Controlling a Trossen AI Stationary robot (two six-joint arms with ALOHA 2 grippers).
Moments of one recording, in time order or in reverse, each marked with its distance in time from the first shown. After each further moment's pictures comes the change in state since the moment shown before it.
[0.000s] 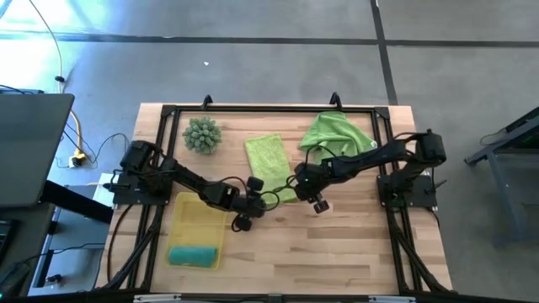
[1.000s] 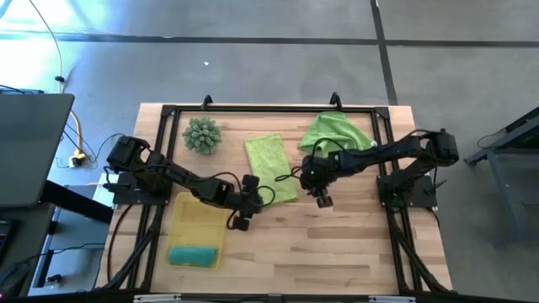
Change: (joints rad) left arm -0.017 -0.131 -0.003 -0.086 0.041 -0.097; right arm -0.045 -0.122 0.000 -0.166 0.002 0.199
